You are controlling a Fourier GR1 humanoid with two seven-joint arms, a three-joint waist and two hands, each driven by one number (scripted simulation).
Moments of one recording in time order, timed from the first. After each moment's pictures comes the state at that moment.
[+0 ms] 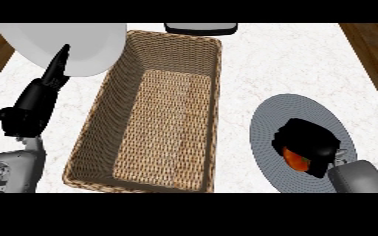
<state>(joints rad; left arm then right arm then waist) -0.23 0.27 0.13 -1.57 -0.15 -0.13 0.03 -0.17 -0.44 0.24 -1.36 1.38 0.28 -0.71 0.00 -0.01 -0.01</state>
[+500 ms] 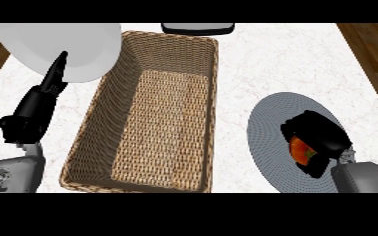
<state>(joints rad) -0.18 0.26 0.14 -1.57 -0.16 -0.12 -0.01 -0.15 -0.36 0.07 -1.34 1.37 0.23 -0.53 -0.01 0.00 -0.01</state>
